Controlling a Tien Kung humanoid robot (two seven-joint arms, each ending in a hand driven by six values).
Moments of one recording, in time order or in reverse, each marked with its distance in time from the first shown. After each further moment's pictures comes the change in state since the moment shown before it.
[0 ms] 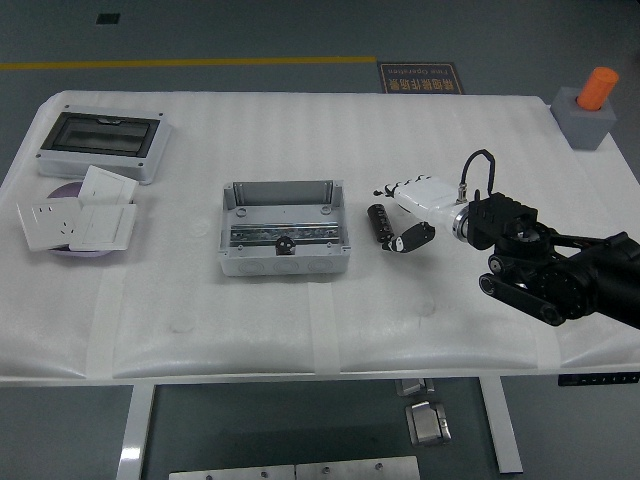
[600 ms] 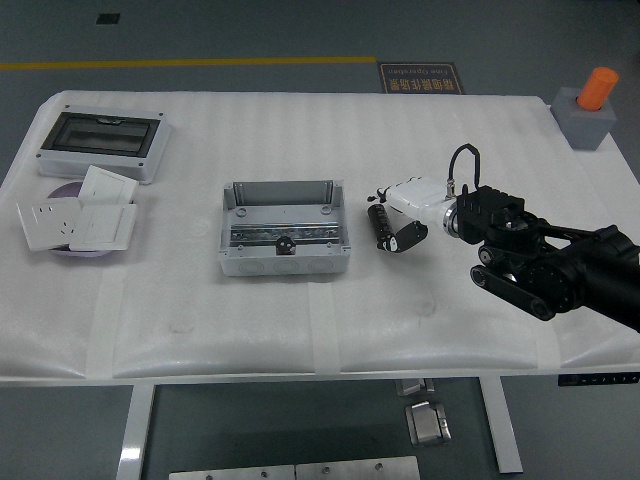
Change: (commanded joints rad) left arm -0.006 0.003 -0.004 0.000 0.008 -0.007 0.003; right arm -0.010 0.043 0.087 -0.045 -0.099 0.123 0.018
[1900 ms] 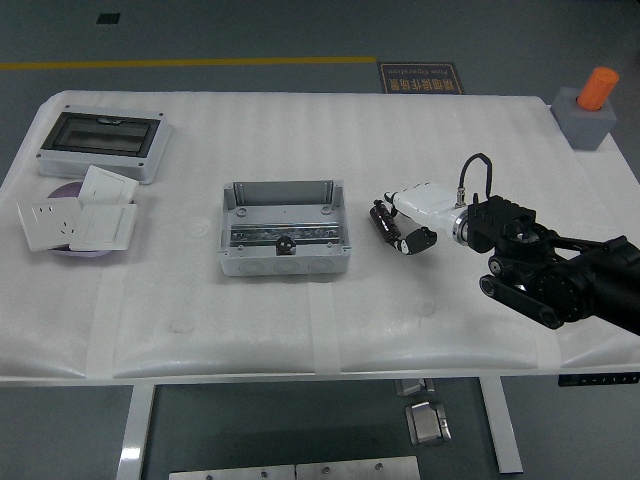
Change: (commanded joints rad) left arm 0.005 -0.004 0.029 0.000 -0.031 0.004 -0.011; right arm -0.027 -0.063 -0.078 0.054 0.109 -0.155 0.006
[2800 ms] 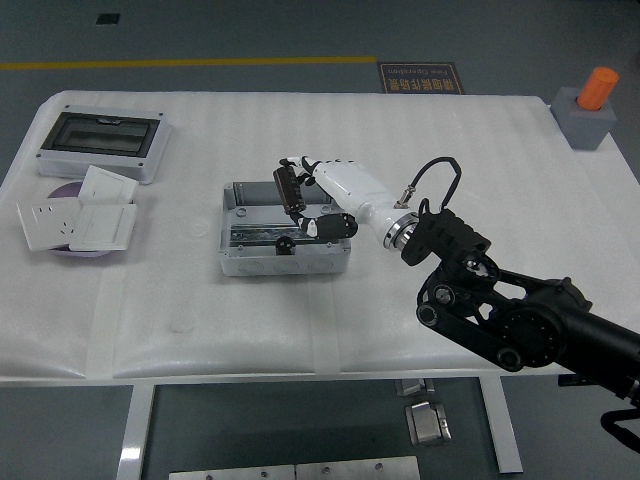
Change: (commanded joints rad) left arm 0.026 -0.008 -0.061 0.000 0.045 0.003 0.024; right arm -0.205 0.127 0.432 0.351 -0.165 -0.076 -0.090
